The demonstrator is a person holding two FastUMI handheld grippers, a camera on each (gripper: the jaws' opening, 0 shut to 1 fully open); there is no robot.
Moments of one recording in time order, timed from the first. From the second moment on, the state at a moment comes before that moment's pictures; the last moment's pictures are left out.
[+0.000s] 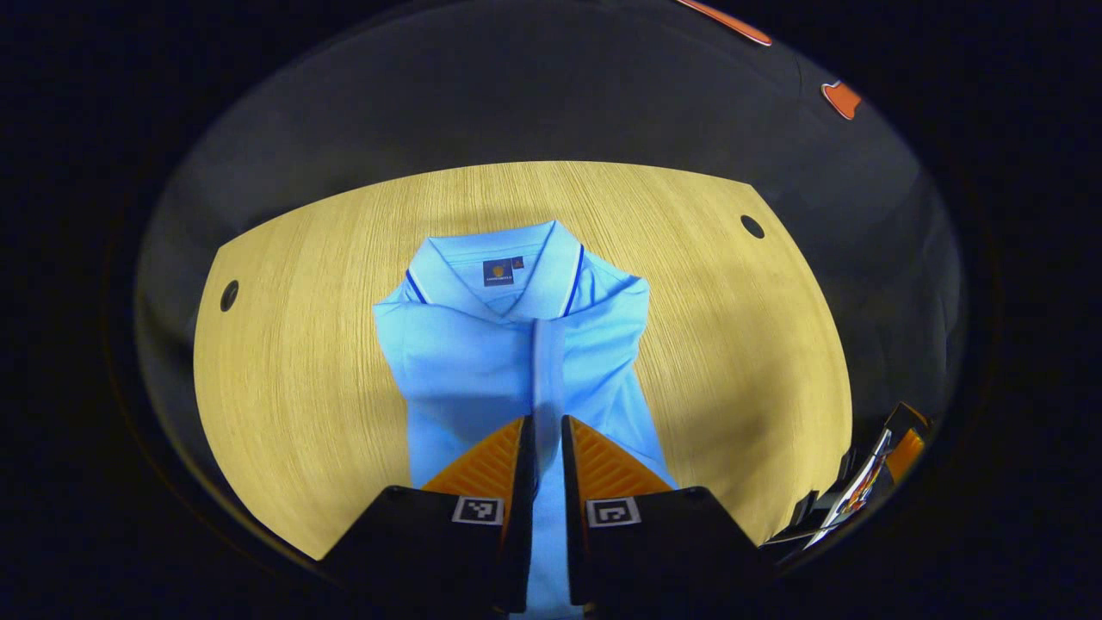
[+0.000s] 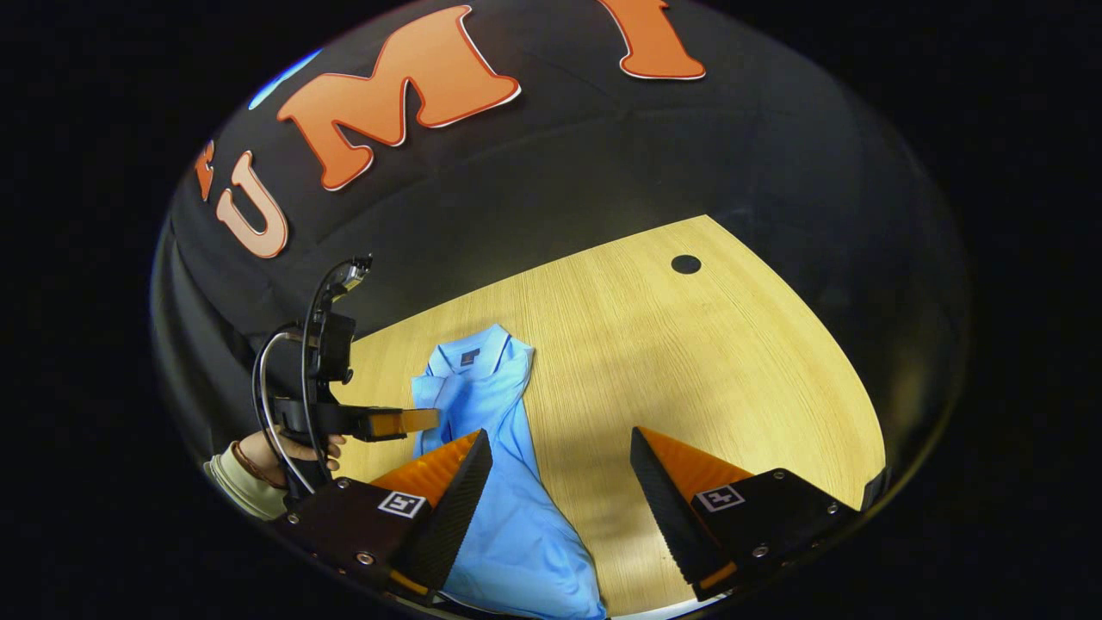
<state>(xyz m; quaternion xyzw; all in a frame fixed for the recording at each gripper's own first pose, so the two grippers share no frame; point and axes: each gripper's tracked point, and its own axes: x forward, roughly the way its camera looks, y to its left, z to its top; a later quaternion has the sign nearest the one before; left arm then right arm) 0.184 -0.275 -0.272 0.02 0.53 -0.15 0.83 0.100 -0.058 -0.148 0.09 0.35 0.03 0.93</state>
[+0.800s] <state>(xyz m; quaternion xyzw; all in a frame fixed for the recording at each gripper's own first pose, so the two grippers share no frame) 0.033 -0.148 -0.269 0.03 0.53 -0.10 0.84 0.003 -0.043 -0.258 -0.02 0.50 0.04 0.87</state>
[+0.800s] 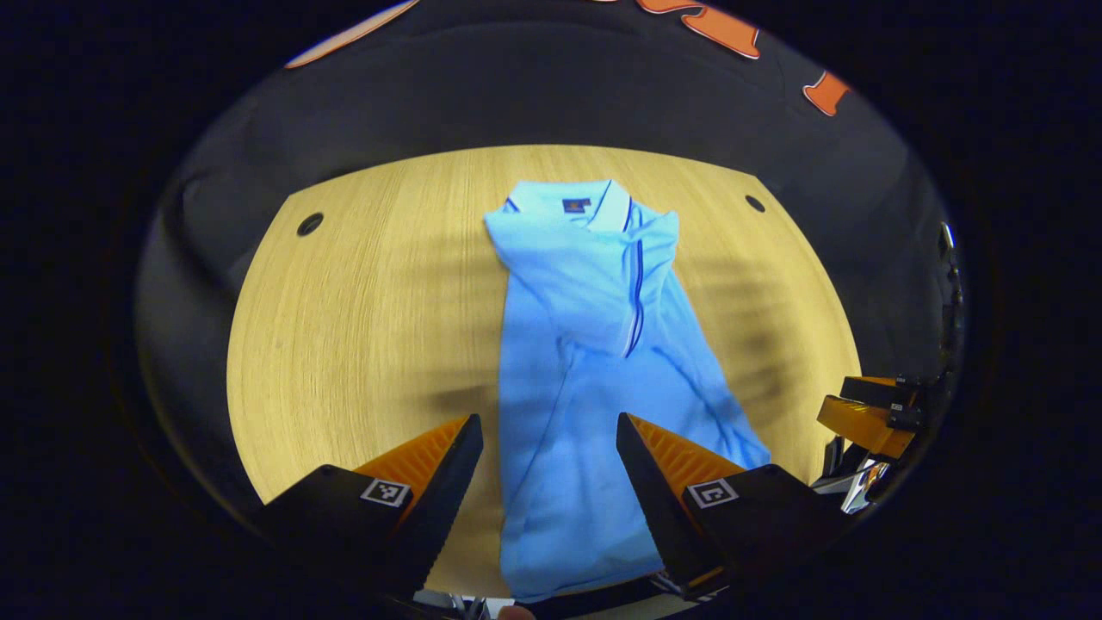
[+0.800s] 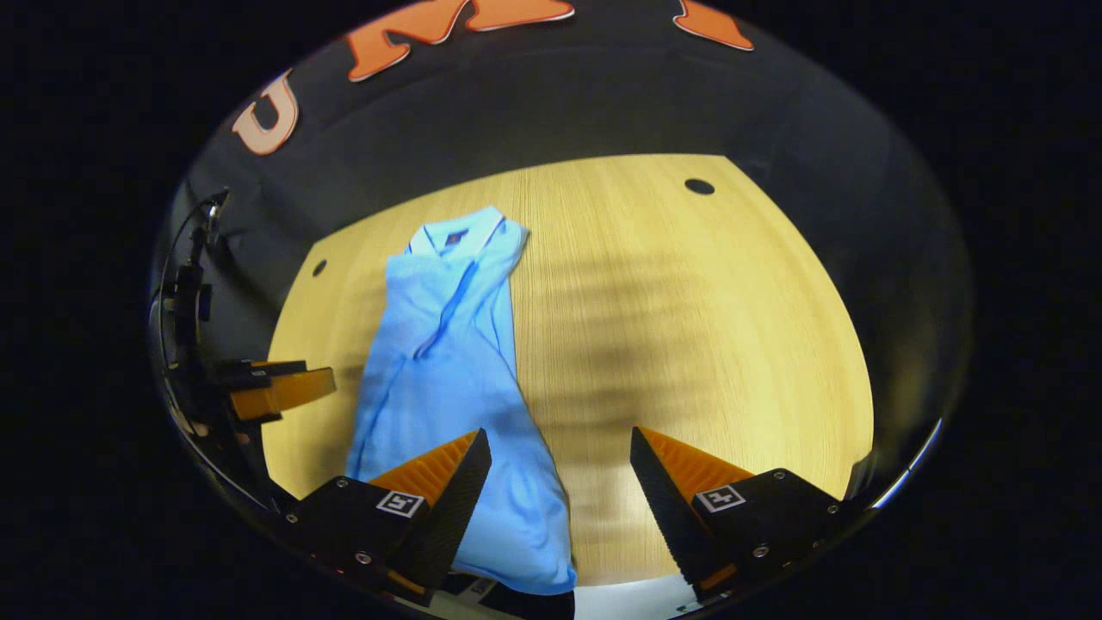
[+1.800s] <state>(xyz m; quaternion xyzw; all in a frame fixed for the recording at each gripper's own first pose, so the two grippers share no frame) -0.172 -0.089 -0.382 -0.02 0.67 -0.06 0.74 -0.156 -0.039 -0.374 -0.07 0.65 0.03 0.75</state>
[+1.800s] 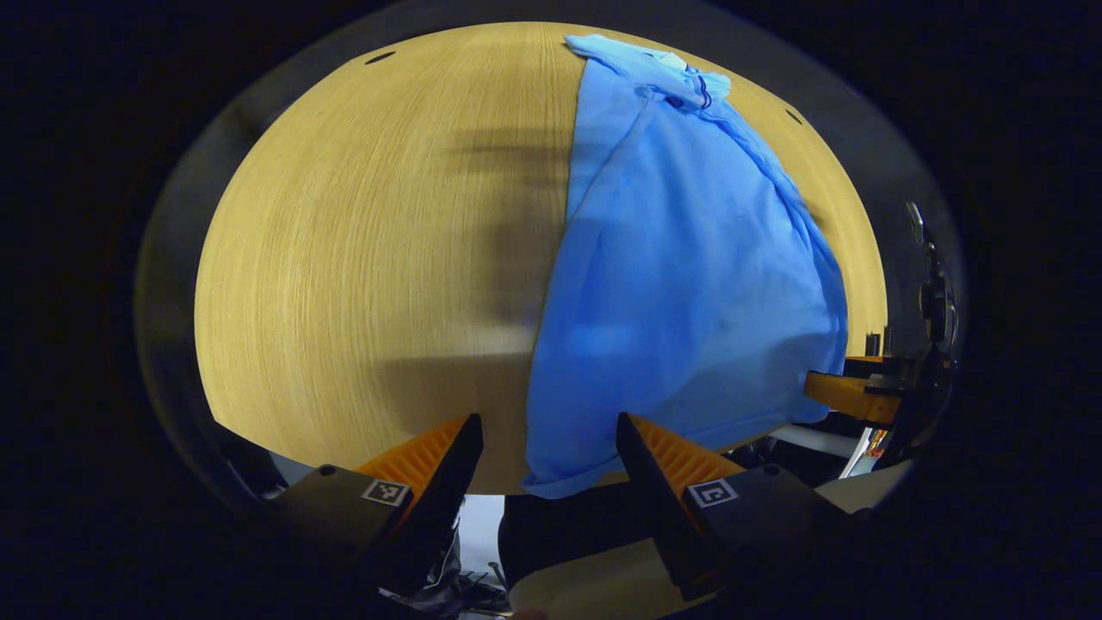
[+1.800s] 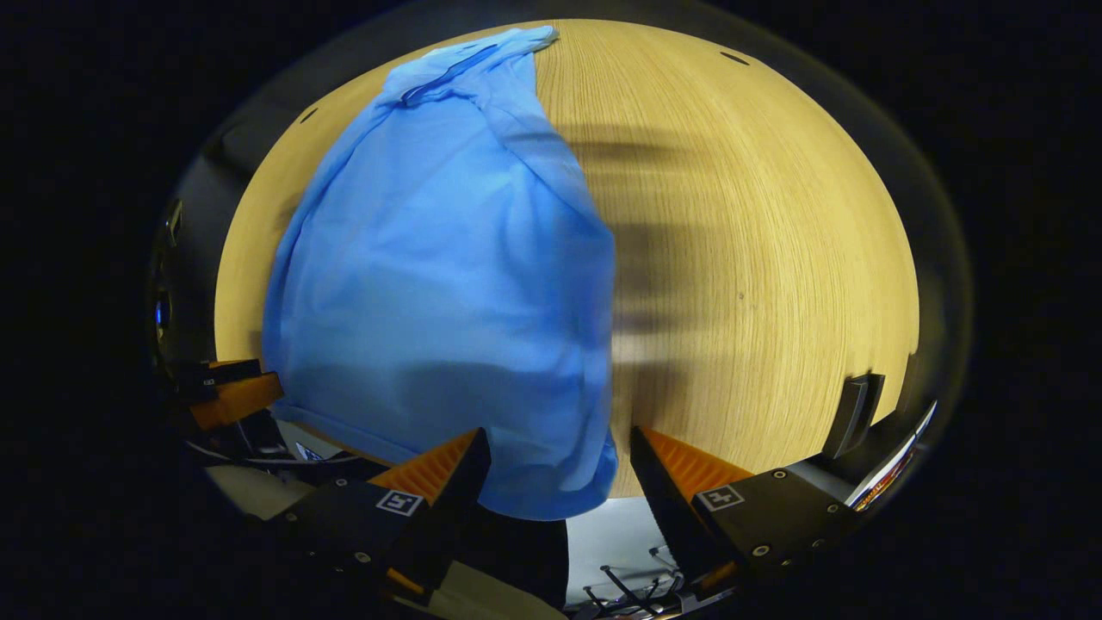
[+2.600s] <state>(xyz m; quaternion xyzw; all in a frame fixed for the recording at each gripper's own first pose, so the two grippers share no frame) -0.175 -0.101 -0.387 -0.05 0.65 -0.04 0.75 -0.152 -0.040 -0.364 -0.07 0.63 0.02 0.78</state>
